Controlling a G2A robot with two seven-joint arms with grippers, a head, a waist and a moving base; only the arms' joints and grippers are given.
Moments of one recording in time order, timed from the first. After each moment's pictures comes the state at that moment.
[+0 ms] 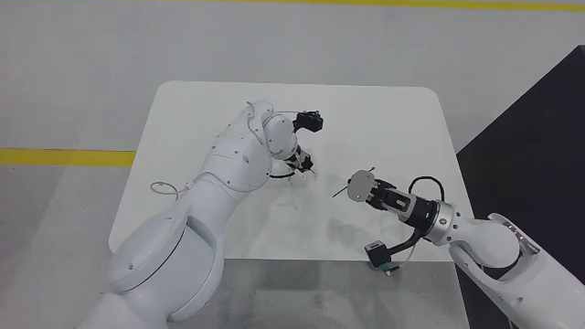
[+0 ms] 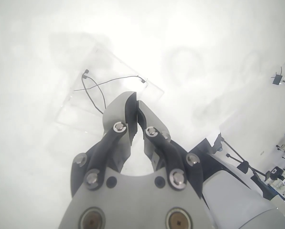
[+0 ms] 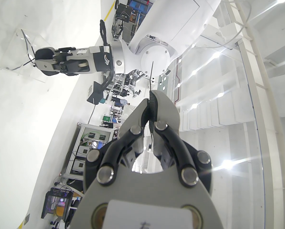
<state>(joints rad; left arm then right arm) 0.19 -1.76 -0.56 -0.29 0.54 -0.36 -1.09 -1.36 -0.68 1.18 -1.93 -2.66 0.29 -0.47</state>
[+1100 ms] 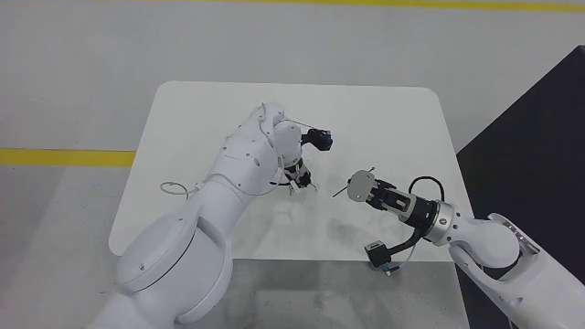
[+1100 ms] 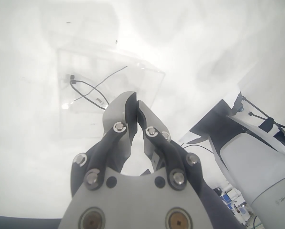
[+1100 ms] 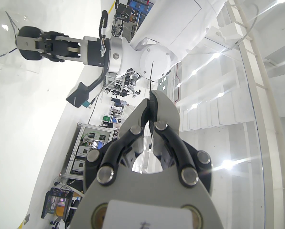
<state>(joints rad) 0.17 -1.79 -0.55 -0.25 0.56 -0.53 -1.22 -1.36 -0.68 1.18 -1.93 -2.66 0.29 -0.47</state>
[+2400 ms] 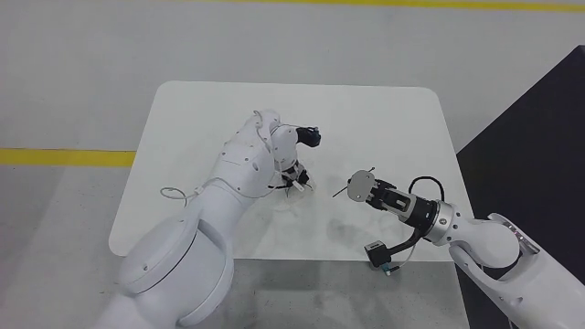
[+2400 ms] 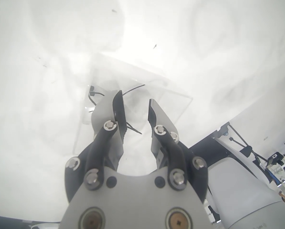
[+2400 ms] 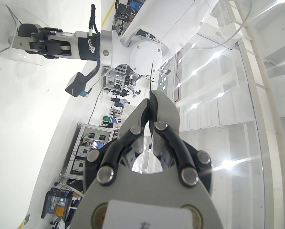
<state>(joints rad) 0.20 -1.80 -0.58 -0.21 0.59 -0.34 -1.13 -1.36 -0.68 1.18 -1.93 -2.66 0.29 -0.47</state>
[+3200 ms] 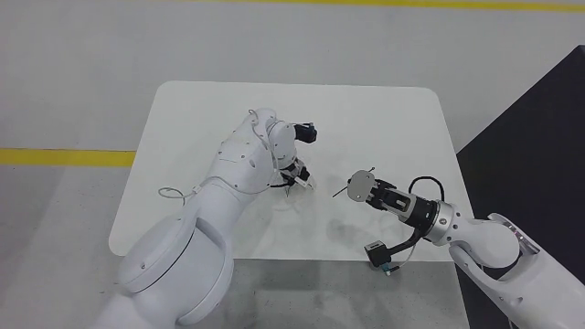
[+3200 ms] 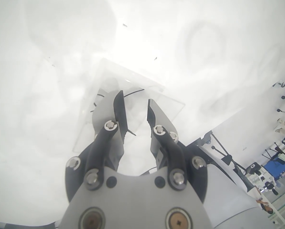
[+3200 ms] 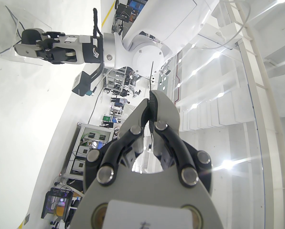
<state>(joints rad) 0.20 -1.80 -0.61 -0.20 0.58 -0.27 -1.16 -1.36 -0.68 1.18 -1.93 -2.66 0.29 -0.47</state>
